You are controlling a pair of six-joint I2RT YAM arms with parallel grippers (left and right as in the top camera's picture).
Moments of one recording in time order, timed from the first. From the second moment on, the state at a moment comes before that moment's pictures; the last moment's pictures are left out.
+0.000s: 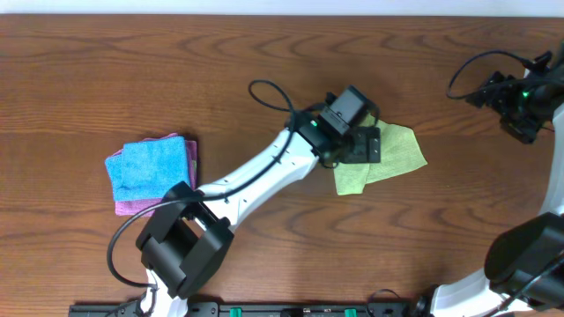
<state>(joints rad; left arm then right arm) -0.83 1.98 1.60 -0.63 0.18 -0.78 -0.41 1.77 1.70 -1.17 -0.26 0.25</state>
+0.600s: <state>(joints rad) -0.94 2.13 1.60 -0.58 0.09 -0.80 -0.42 1.77 1.70 -1.17 -0.33 0.24</state>
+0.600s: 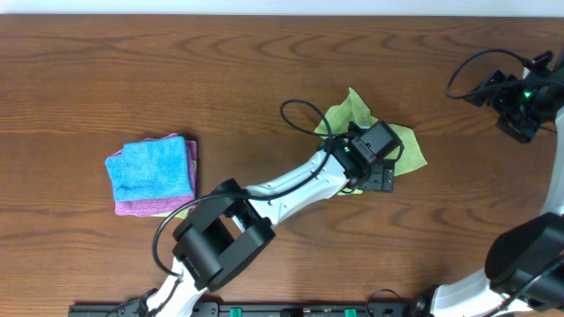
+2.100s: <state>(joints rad) -0.98 2.19 1.60 -0.53 -0.14 -0.75 -0.42 1.77 1.70 -1.17 -0.35 0.24</state>
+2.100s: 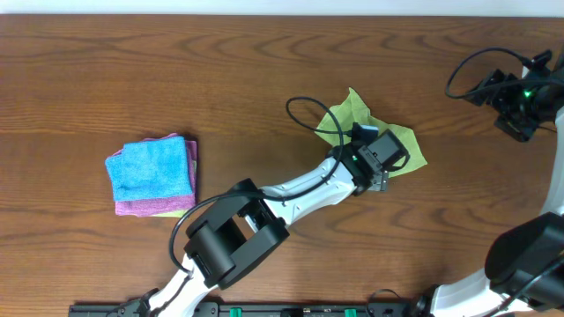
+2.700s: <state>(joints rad) -0.99 2.21 1.60 -0.59 -0.14 -0.72 -0.42 1.77 1.70 -1.17 -0.36 0.24</state>
